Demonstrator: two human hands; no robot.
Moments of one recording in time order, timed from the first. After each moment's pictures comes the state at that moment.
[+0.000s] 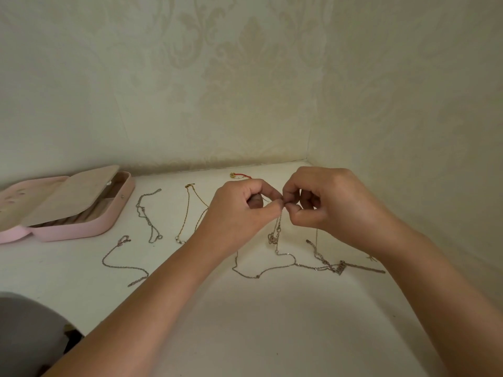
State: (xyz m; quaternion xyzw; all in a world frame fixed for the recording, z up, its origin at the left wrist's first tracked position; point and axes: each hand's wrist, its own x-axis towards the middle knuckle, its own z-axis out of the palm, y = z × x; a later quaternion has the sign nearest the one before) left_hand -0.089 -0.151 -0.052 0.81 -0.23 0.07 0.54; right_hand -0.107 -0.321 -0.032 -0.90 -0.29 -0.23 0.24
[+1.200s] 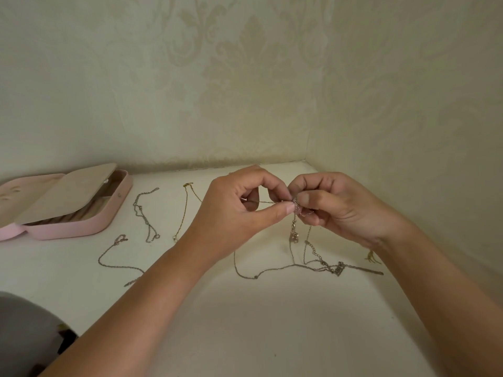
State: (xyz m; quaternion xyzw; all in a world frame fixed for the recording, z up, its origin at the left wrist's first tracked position) left_hand -0.105 -0.145 -0.040 0.75 -0.33 0.13 0.55; right_hand -0.102 -0.328 -0.034 -0.71 -0.21 0.09 0.67
